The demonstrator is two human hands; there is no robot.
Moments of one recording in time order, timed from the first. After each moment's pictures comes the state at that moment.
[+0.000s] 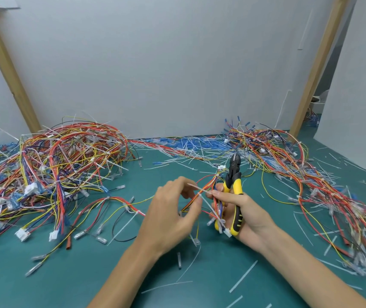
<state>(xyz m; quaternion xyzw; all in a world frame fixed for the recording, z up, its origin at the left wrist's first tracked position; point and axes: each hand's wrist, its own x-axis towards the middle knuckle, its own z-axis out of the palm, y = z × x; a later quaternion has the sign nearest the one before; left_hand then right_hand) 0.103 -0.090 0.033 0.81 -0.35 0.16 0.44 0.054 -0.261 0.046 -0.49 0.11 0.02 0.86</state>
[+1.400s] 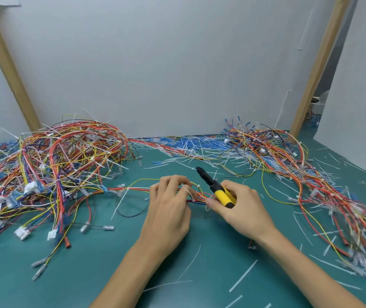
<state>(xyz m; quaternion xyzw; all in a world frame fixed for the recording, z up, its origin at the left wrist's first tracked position) 0.109 -0.092 0.025 0.87 -0.35 0.22 0.28 0.053 -0.272 0.041 -0.92 0.08 -0.20 0.33</state>
